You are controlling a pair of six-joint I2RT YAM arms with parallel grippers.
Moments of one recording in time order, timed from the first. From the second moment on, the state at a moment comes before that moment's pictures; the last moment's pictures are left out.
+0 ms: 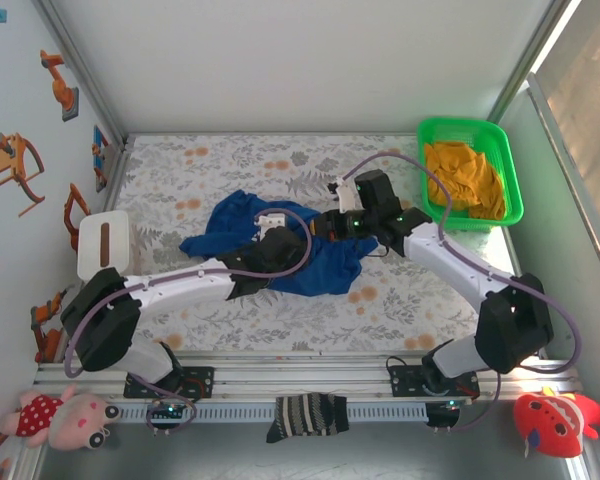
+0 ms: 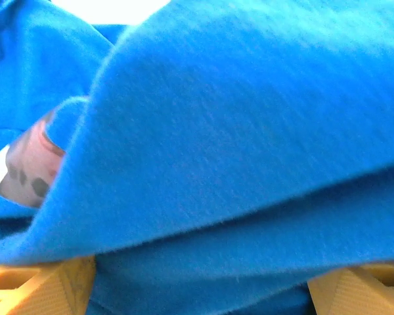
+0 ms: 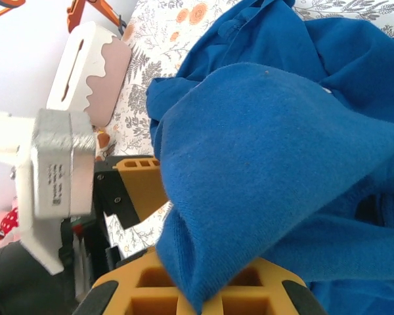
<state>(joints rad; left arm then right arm) -0.99 1.50 0.89 -0.19 -0.47 -0.71 0.55 1.43 1.07 -0.34 -0.58 0.43</state>
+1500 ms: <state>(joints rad) -0.64 1.19 0.71 0.35 0.51 -0.69 0.40 1.26 0.90 -0.23 -0.55 0.53</state>
